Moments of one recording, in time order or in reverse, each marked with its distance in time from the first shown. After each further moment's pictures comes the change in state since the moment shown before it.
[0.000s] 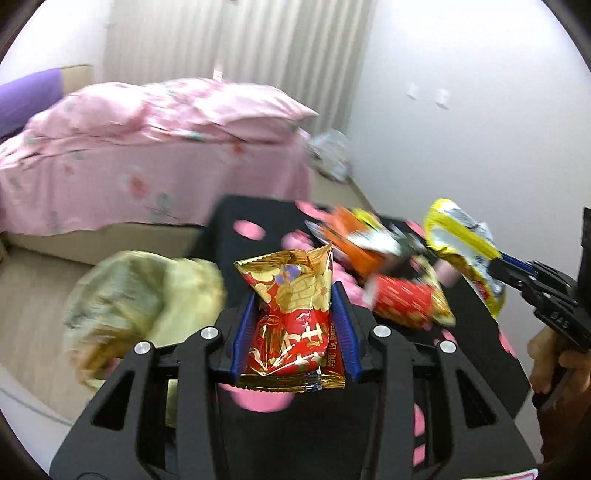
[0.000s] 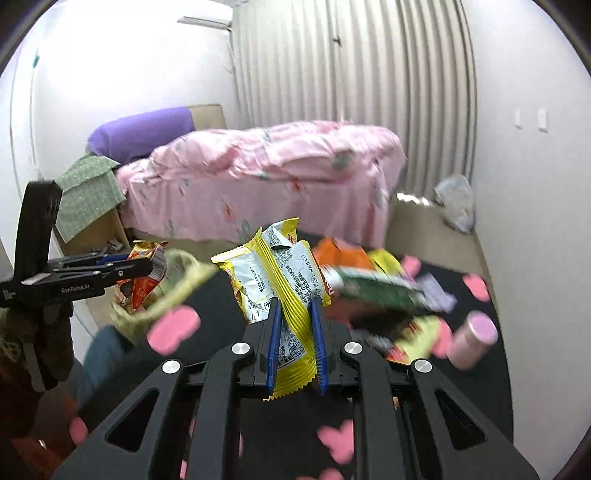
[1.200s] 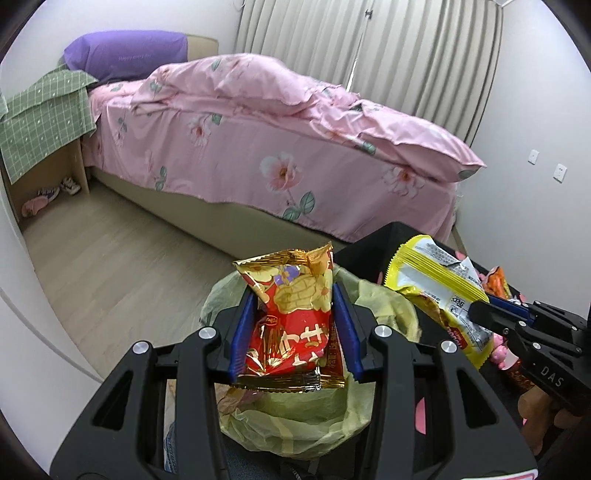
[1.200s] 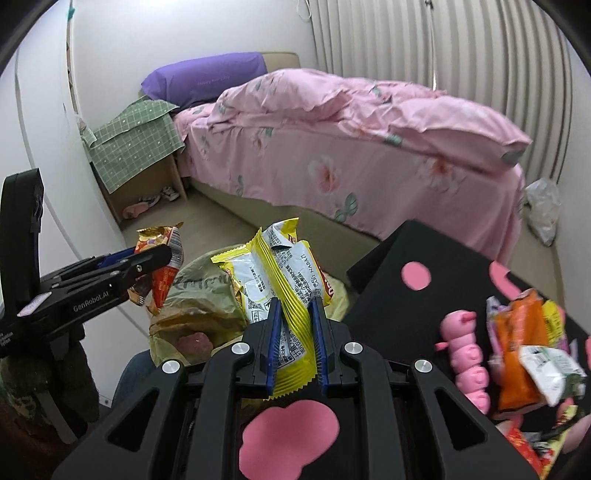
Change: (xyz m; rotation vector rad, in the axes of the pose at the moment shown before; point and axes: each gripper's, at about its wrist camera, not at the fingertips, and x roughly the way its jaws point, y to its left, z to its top) left arm 0.012 0.165 -0.018 -0.301 -0.041 0.329; right arm 0.195 0.160 0.049 -0.138 0.211 0.241
